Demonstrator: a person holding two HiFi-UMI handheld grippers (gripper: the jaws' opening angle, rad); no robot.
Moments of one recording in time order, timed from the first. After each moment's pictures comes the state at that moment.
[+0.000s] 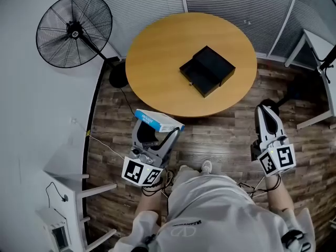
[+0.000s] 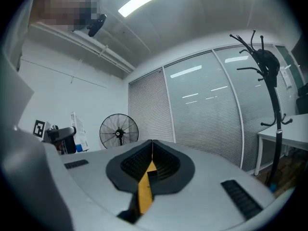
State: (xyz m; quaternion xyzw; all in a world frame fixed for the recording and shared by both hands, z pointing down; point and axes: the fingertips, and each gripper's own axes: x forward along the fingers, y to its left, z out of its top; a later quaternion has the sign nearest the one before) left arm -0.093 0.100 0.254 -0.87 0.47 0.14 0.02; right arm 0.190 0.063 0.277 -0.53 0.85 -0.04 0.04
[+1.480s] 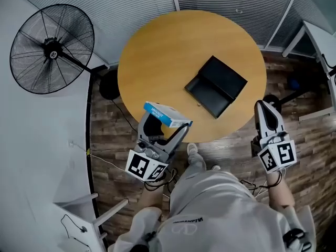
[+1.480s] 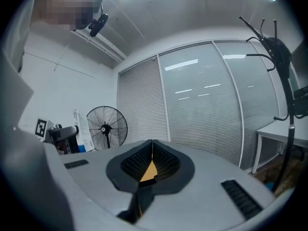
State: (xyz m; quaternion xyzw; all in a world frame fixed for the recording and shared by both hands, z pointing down) left arm -0.137 -0.122 0.281 -0.92 0.38 0.13 -0.01; right arm 0.116 -0.123 0.303 -0.58 0.82 -0.06 0.01
